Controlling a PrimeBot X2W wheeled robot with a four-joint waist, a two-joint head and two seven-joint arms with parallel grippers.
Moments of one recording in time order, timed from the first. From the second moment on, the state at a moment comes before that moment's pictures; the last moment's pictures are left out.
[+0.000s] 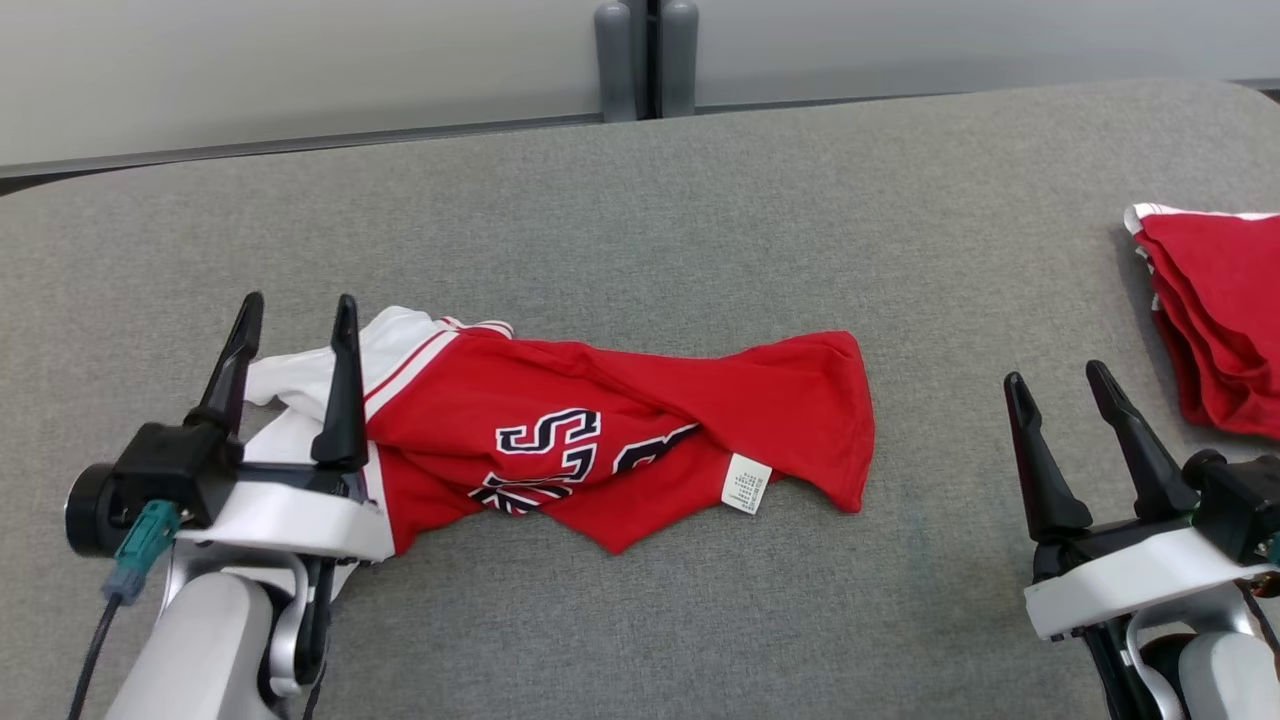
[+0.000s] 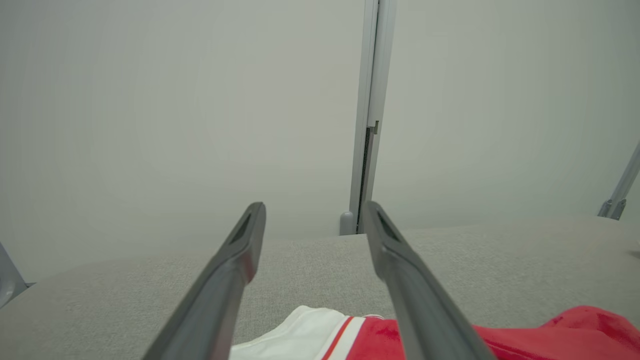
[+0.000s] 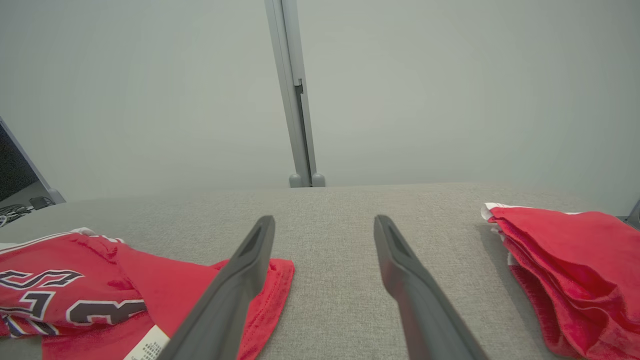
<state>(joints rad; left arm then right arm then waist) -0.30 0.25 -0.26 0.16 -0.38 0.12 -0.26 -0.11 -0.18 0.10 0.02 0.29 0.13 -0.03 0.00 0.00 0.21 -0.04</state>
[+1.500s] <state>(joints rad) 0.00 0.33 -0.26 0.05 -0.40 0.16 -0.18 0.06 -0.16 0.05 -0.05 0.25 0.13 0.06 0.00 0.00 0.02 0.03</state>
